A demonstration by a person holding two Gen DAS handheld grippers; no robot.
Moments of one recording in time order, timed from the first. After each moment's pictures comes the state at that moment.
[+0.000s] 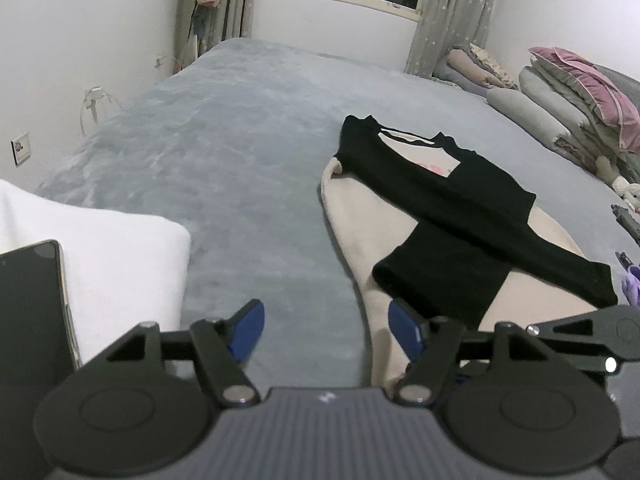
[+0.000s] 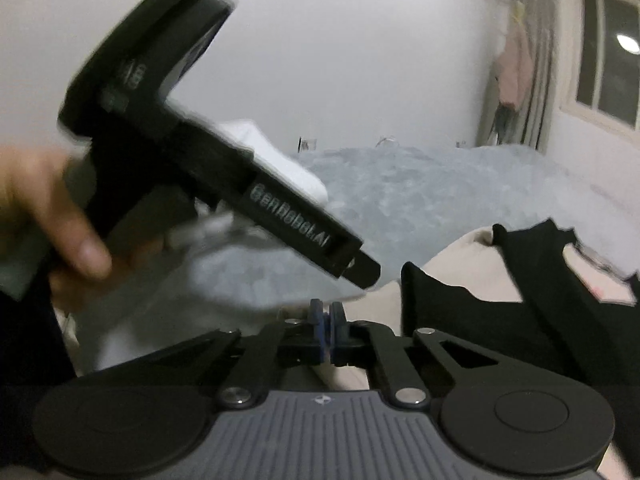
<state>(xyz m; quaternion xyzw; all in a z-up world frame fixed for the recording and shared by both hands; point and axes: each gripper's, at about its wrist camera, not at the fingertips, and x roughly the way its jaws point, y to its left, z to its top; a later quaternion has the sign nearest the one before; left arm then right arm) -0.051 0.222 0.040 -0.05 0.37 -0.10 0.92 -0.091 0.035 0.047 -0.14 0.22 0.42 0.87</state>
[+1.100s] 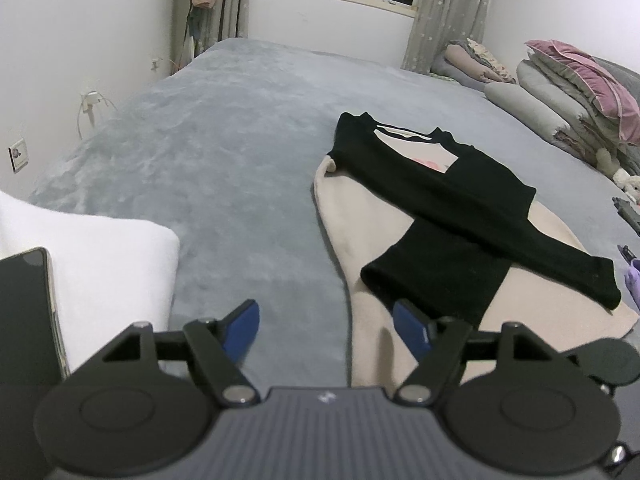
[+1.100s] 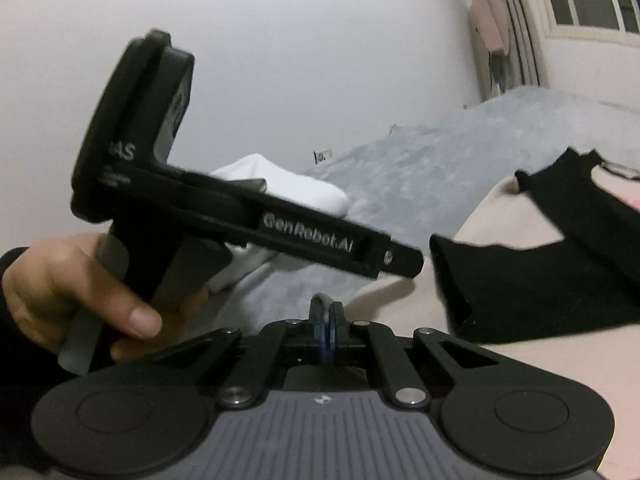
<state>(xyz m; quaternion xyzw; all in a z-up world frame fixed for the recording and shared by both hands) -0.048 0.212 0.038 -0.04 0.37 -0.10 0.92 -0.085 0.023 0.040 0.00 0.27 0.45 0.85</state>
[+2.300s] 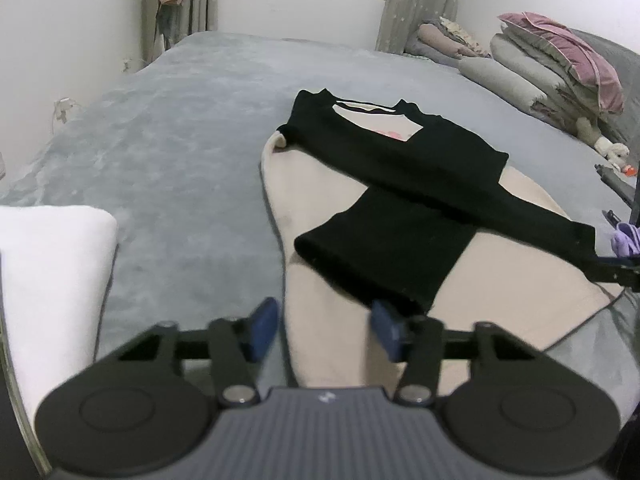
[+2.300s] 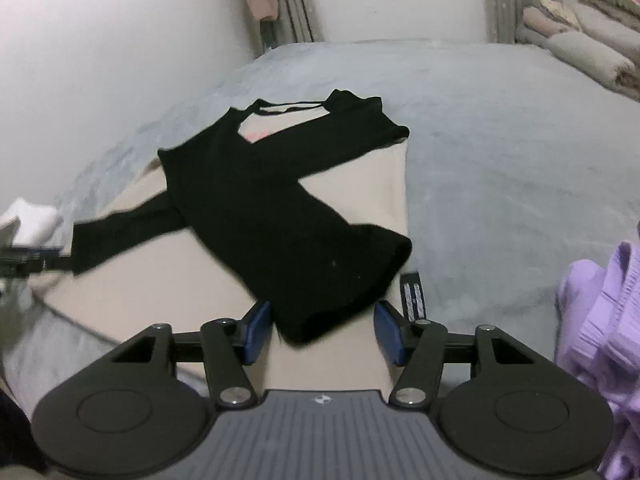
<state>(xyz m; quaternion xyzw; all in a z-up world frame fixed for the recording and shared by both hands) -0.055 0.178 0.026 -0.02 0.38 -0.14 0.91 -0.060 -0.238 0.050 0.04 0.37 0.15 0.92</state>
